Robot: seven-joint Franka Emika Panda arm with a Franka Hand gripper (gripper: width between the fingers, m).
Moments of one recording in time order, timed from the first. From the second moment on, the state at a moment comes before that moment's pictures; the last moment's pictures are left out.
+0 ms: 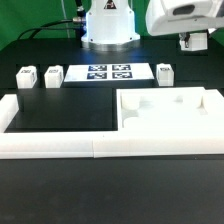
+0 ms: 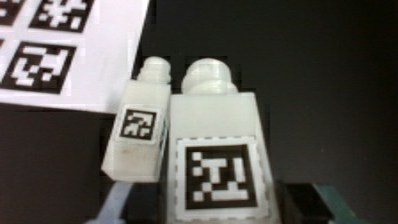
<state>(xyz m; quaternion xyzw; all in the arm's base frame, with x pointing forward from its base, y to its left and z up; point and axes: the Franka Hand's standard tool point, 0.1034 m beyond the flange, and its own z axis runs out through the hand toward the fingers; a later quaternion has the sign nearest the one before) 0.426 0.144 0.100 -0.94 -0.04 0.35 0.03</state>
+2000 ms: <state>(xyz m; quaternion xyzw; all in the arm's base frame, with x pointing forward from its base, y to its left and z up) 0.632 0.109 0.152 -0.96 -0.09 -0.26 0.05</state>
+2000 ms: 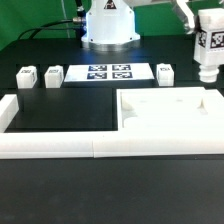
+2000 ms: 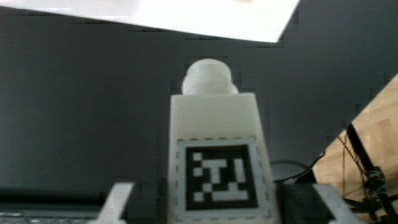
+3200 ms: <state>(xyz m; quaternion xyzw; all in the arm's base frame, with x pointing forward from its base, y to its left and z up) 0.616 0.116 0.085 -0.97 -0.10 -0.23 0.05</state>
